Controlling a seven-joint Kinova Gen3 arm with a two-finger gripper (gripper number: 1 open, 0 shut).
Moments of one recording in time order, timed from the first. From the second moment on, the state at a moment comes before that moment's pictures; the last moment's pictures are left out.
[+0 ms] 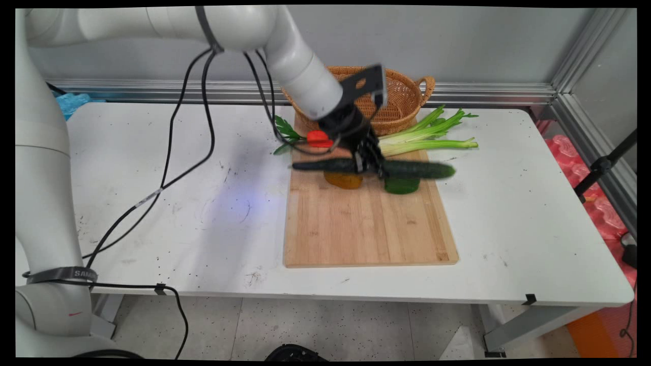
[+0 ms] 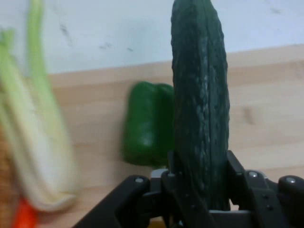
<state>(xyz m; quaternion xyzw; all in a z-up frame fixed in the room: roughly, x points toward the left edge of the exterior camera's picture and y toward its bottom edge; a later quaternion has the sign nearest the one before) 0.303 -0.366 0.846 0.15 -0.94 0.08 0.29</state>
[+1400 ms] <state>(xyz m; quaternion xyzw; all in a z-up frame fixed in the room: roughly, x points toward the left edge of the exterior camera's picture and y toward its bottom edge) 0.401 -0.557 0.881 0.20 -0.92 0.24 0.25</state>
